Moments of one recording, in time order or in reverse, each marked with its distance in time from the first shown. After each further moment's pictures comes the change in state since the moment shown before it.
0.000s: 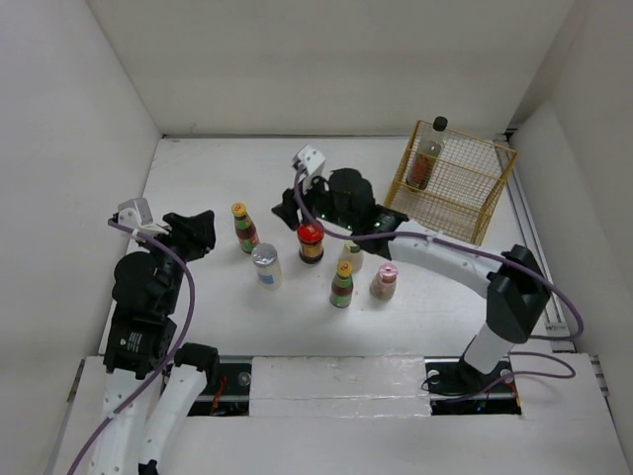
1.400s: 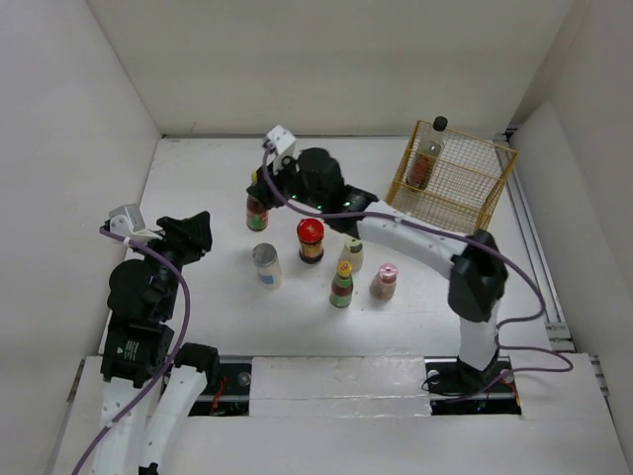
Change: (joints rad) left arm 0.000 -0.044 0.006 -0.019 -0.049 -0.026; right arm 0.056 0.342 0.381 -0.108 -0.015 -0.007
